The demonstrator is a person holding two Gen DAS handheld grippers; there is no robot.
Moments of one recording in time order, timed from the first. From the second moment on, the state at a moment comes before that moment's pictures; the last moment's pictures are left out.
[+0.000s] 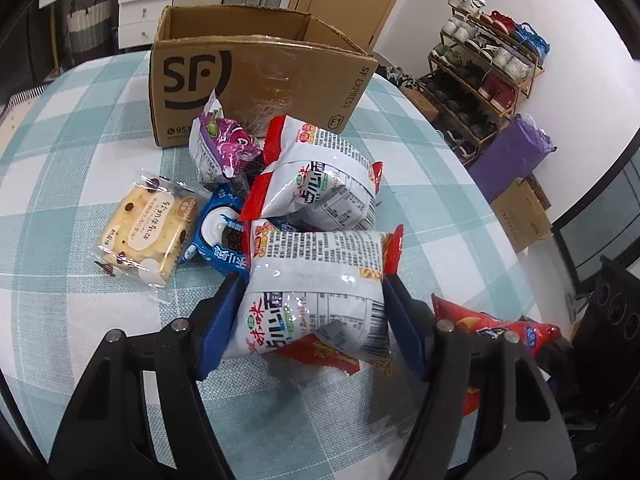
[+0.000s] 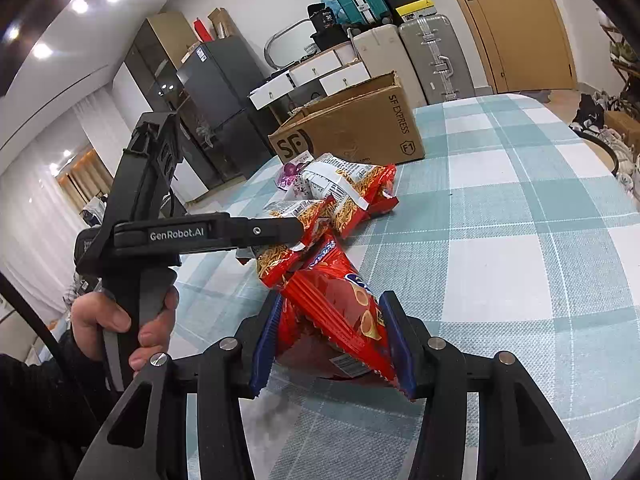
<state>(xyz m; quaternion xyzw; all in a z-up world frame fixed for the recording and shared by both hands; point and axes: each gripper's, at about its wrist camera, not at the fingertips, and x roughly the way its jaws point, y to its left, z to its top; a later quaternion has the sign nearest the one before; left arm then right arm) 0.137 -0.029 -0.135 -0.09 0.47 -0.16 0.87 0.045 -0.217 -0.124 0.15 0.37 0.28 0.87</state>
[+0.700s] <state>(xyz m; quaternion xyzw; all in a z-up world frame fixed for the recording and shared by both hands) 0.033 0.021 -0.096 -0.09 0.41 -0.16 0.89 0.004 -0.187 -0.078 0.12 0.33 0.29 0.89</state>
